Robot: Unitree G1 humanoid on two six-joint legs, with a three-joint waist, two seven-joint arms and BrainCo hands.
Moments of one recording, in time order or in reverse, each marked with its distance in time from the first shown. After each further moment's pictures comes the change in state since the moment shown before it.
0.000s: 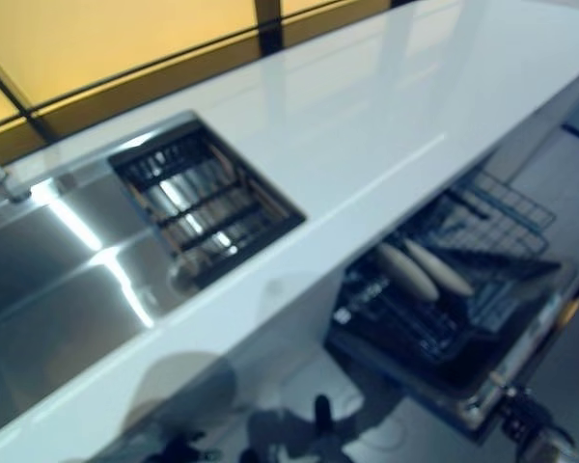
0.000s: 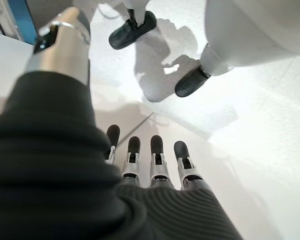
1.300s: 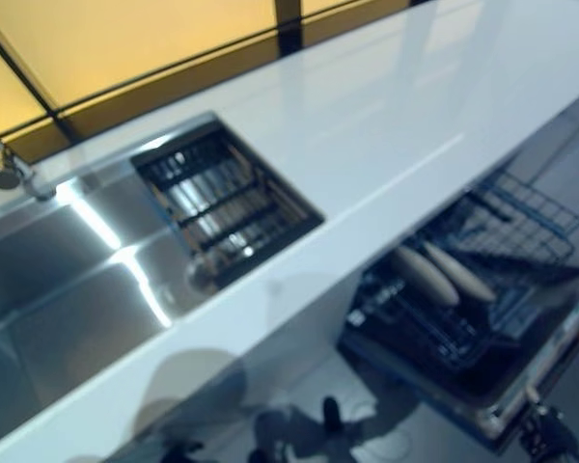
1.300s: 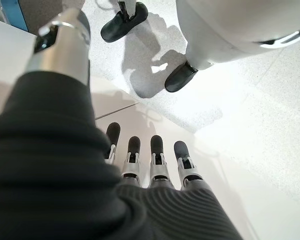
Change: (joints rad) left arm 0.050 0.005 -0.001 -0.002 -0.001 -0.019 0.001; right arm 0.024 0.038 -0.215 0.149 0.101 -0.111 0.036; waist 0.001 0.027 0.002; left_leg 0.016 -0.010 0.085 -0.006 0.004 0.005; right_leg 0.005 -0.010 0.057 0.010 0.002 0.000
